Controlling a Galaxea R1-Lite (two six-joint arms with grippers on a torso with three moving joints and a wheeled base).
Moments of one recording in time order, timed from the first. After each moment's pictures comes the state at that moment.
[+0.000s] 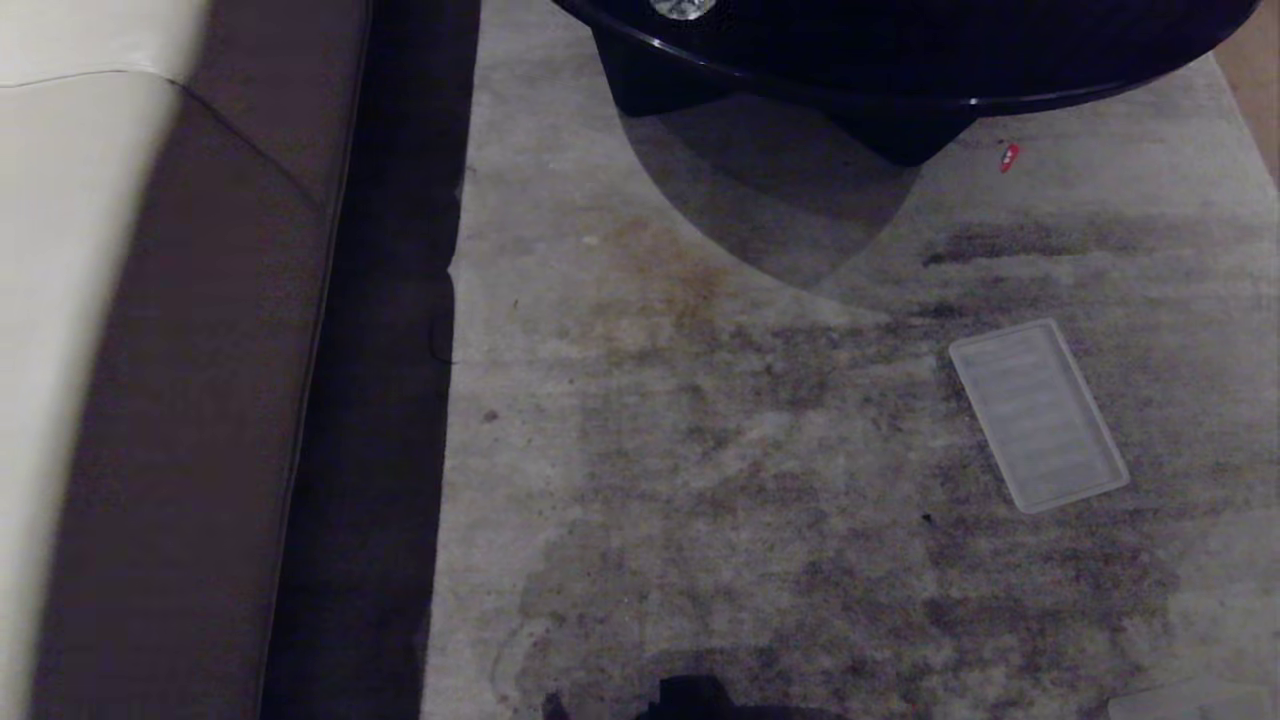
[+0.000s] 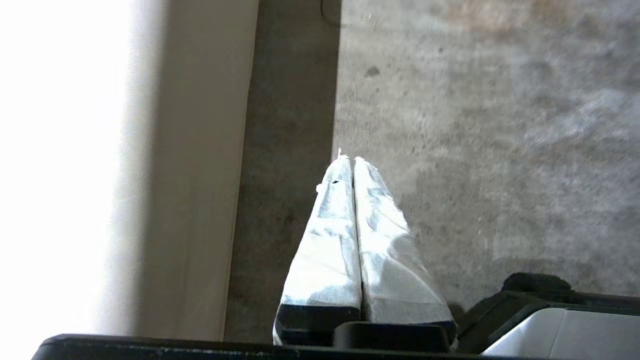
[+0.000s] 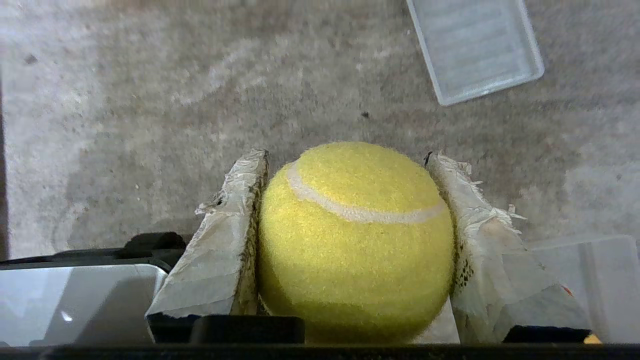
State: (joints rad) left arm -0.01 0.00 0.00 0.00 0.05 -0.03; right arm 0.01 0.00 -0.05 0.14 0.00 0.06
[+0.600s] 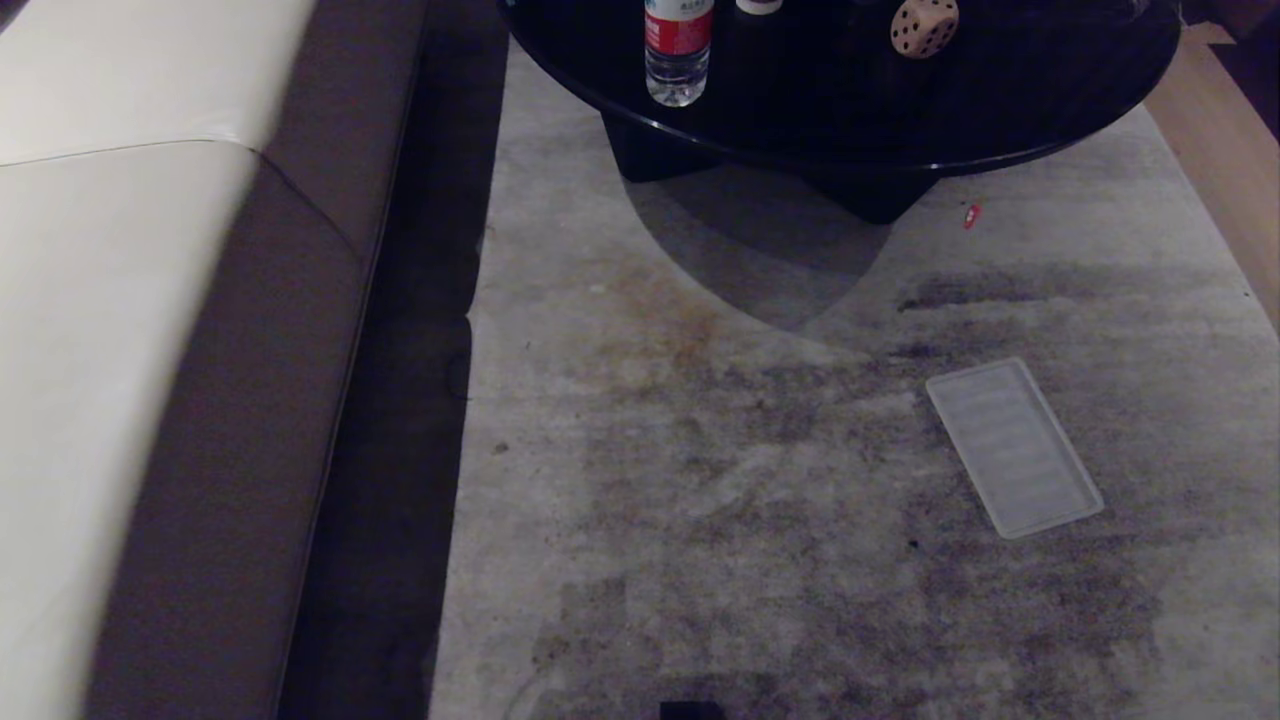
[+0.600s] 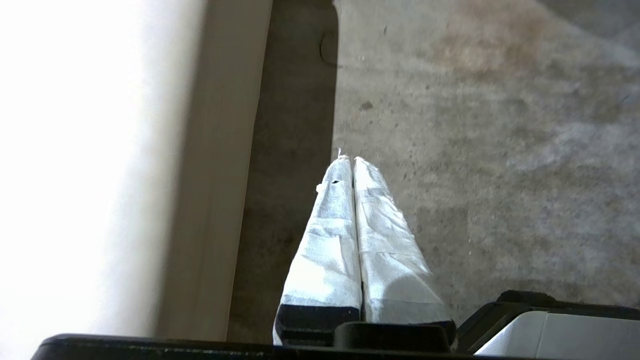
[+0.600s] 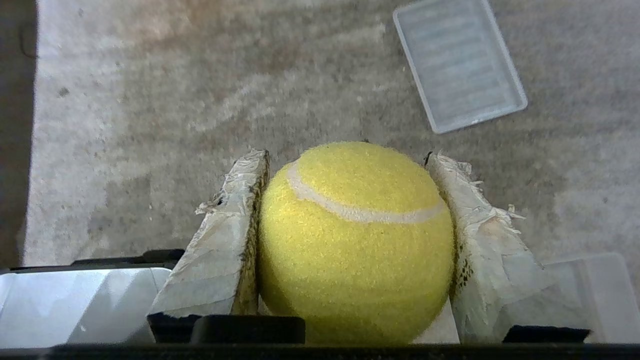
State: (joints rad) left arm -0.01 0.00 0.00 0.00 0.05 -0.03; right arm 0.01 0.00 -0.05 0.14 0.00 0.06
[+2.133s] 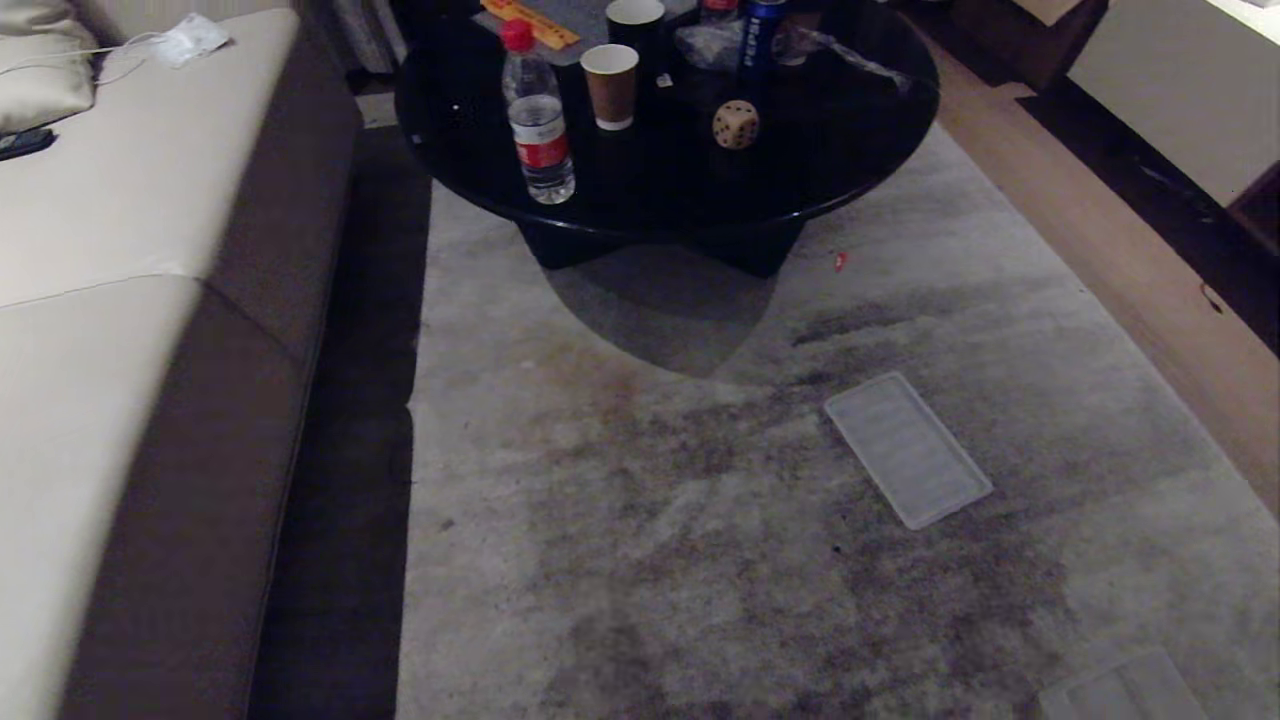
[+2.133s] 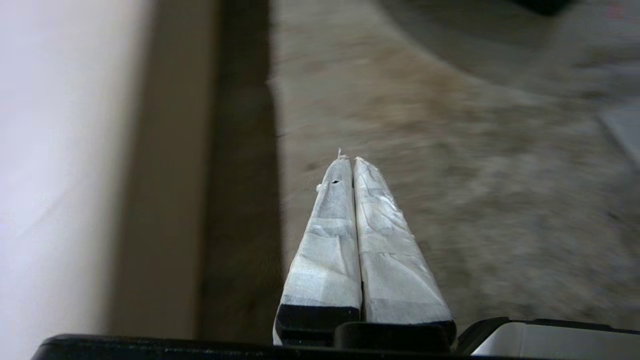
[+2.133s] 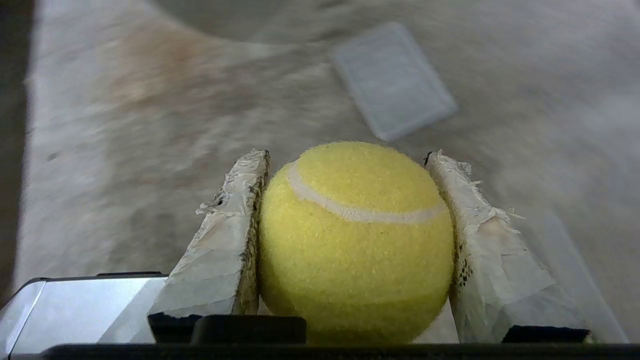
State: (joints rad) left arm -0.01 0.00 0.00 0.00 0.05 -0.03; right arm 0.01 0.00 -0.05 0.14 0.00 0.07
